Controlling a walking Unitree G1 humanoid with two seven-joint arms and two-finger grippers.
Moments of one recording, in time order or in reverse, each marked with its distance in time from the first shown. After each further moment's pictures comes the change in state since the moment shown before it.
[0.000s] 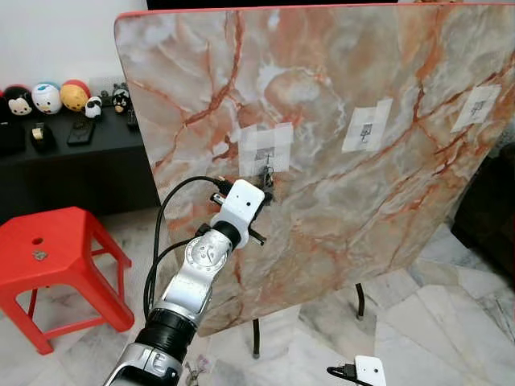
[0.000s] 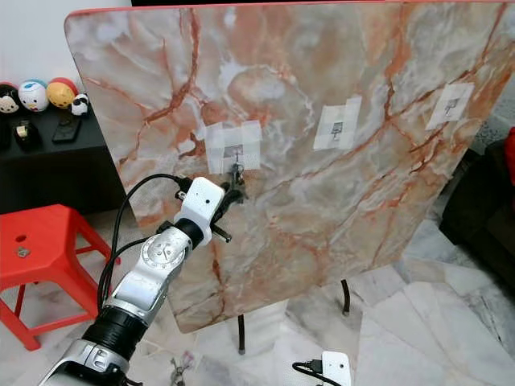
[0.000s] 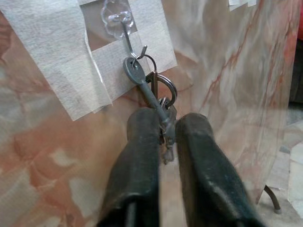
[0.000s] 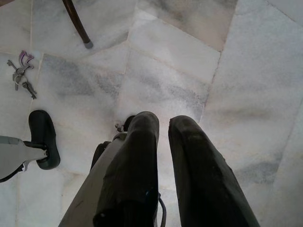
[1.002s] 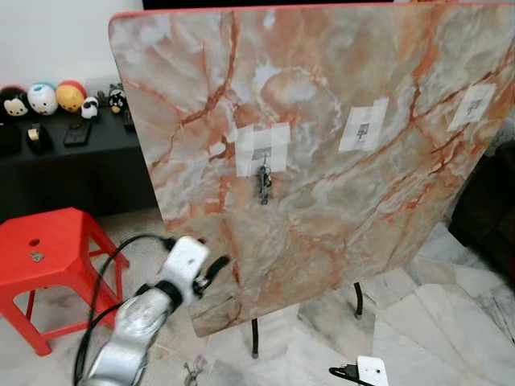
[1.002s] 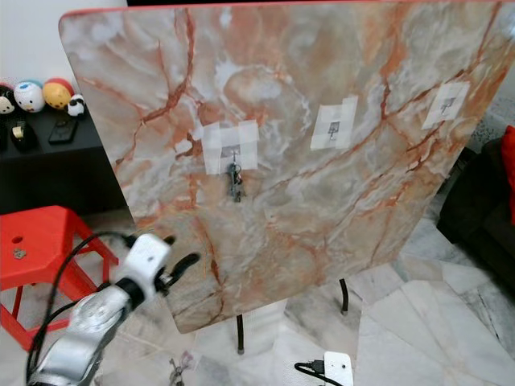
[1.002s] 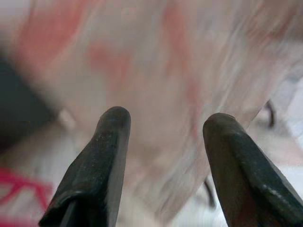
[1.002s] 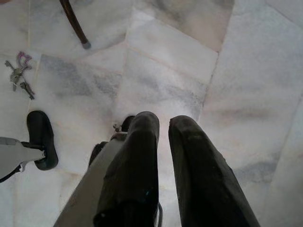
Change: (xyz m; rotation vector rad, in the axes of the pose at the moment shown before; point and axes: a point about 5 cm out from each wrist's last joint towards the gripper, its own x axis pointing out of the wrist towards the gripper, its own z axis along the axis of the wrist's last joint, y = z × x) left arm -0.124 0.043 -0.092 -0.066 0.346 0.053; right arm 0.000 -0.002 0.000 -0.002 0.000 0.000
